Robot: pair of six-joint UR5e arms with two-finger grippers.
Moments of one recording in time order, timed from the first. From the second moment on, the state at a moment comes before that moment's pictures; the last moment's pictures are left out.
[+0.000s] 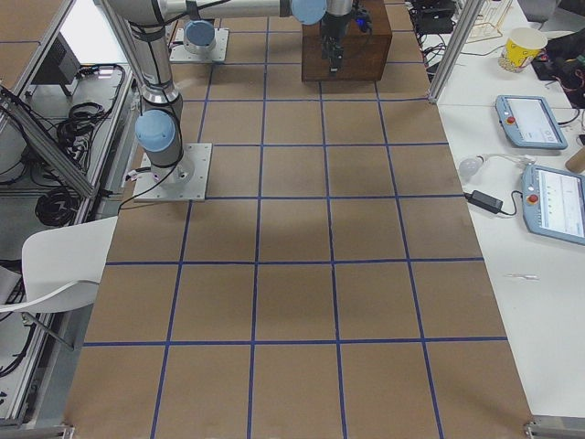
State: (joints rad) left arm -1.25 -2.02 -1.35 -1.35 1.49 0.42; right arm 1.64 -1.41 1.41 -1.52 -1.62 -0.10
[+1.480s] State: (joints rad) left arm -1.50 -1.63 -1.44 -1.58 1.57 0.23; right arm 1.64 -1.41 1.41 -1.52 -1.62 -0.10
